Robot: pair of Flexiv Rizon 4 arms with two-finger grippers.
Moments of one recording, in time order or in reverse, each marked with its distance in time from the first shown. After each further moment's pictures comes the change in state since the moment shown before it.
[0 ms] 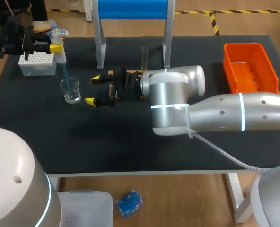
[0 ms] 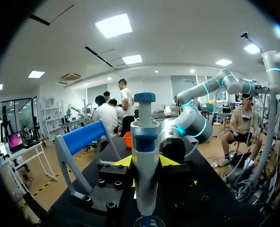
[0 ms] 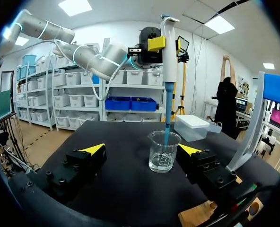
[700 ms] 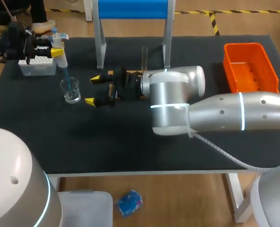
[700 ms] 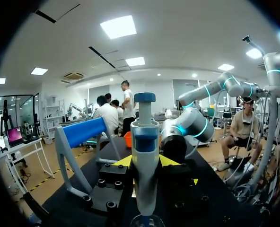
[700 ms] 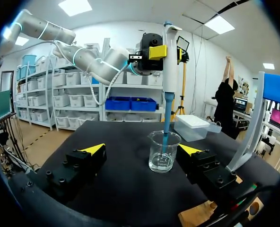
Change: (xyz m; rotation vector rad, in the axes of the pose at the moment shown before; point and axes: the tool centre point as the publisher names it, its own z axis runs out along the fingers) left arm -0.001 0.019 0.001 0.029 -0.006 -0.039; right arm 0.000 0.000 0.000 -0.001 -0.001 0.000
